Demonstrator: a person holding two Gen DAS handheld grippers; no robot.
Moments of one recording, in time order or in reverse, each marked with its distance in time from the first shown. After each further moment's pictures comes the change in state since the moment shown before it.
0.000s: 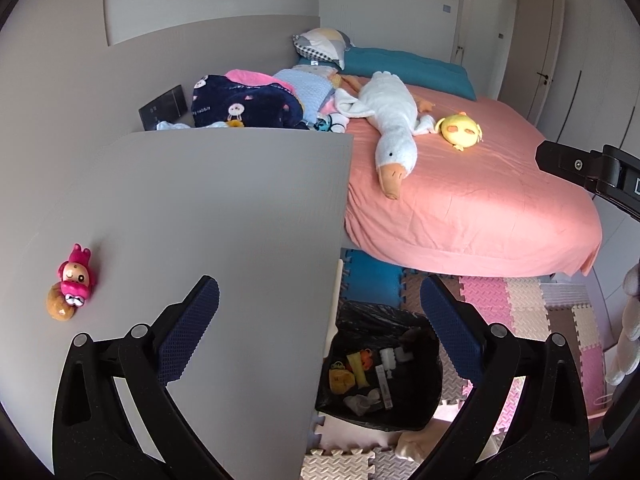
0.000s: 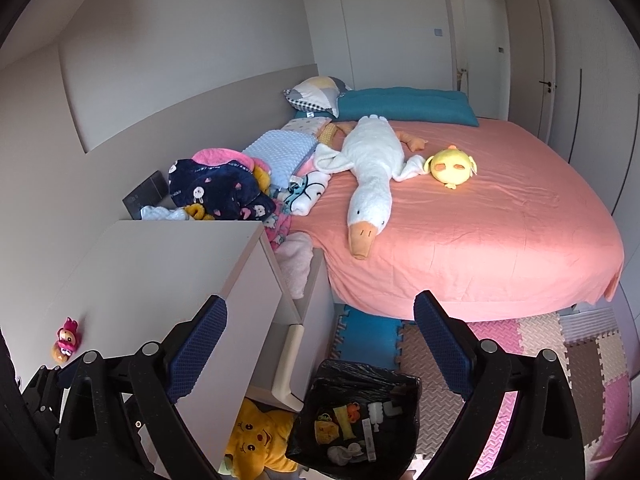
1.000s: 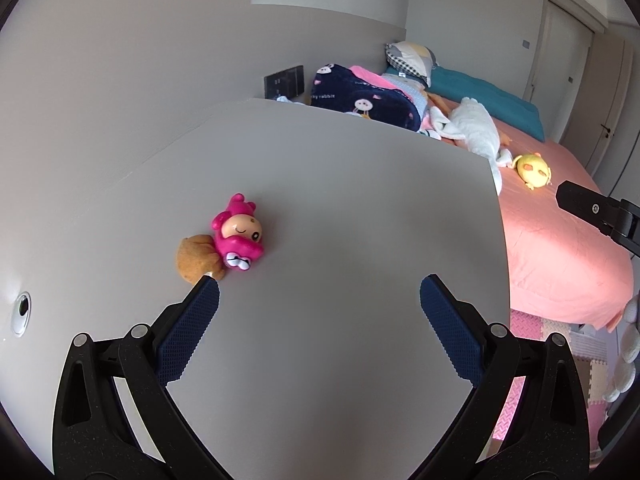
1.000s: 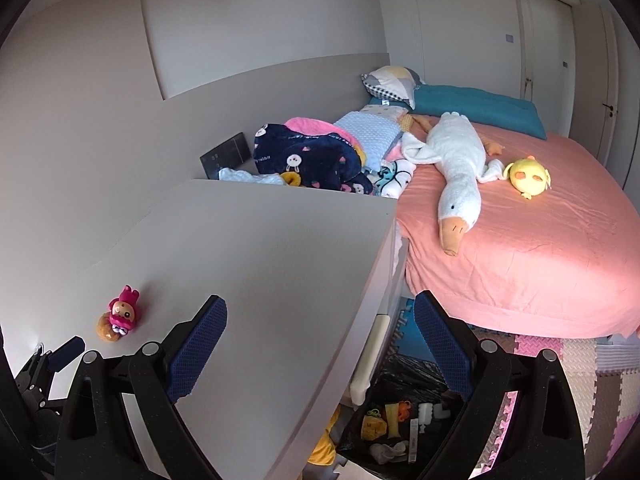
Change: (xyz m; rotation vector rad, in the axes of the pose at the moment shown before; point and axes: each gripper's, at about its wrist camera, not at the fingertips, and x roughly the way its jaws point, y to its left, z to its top) left arm -0.033 0.153 -0.040 -0.216 -0.011 0.166; right arm 0.030 0.143 -0.023 -0.137 0.053 0.173
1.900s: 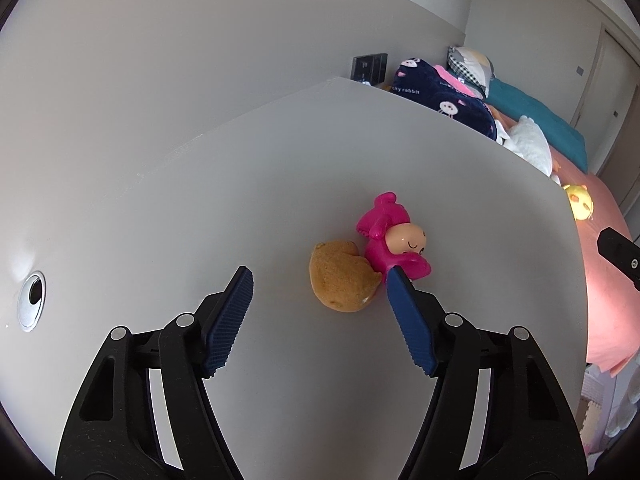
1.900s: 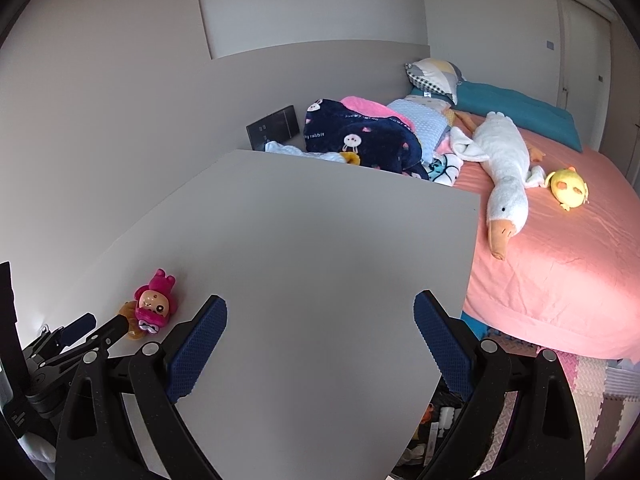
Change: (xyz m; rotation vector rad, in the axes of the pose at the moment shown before) left arm 0.032 0.098 0.002 -0.145 0.049 0.108; right arm 0.044 0.074 -0.004 -0.085 0.052 0.066
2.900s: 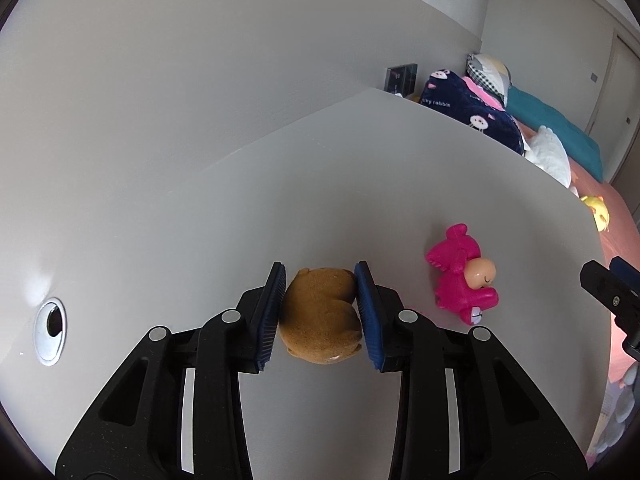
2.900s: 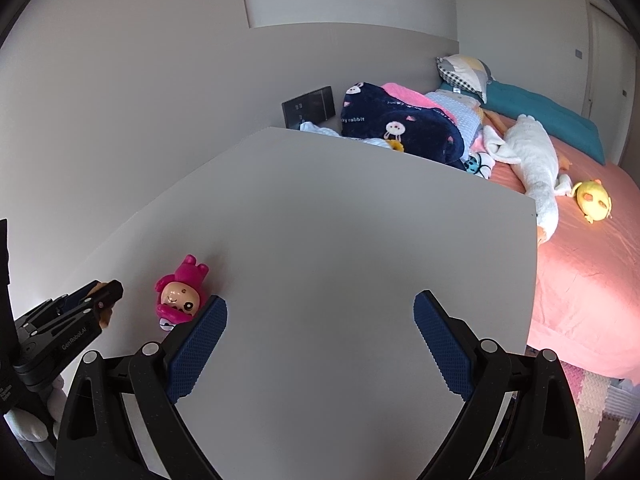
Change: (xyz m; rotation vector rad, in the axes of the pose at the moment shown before) left arm 0.005 0.045 0.018 -0.018 -0.033 0.059; right arm 0.037 0.053 -0.001 -0.077 0.053 0.056
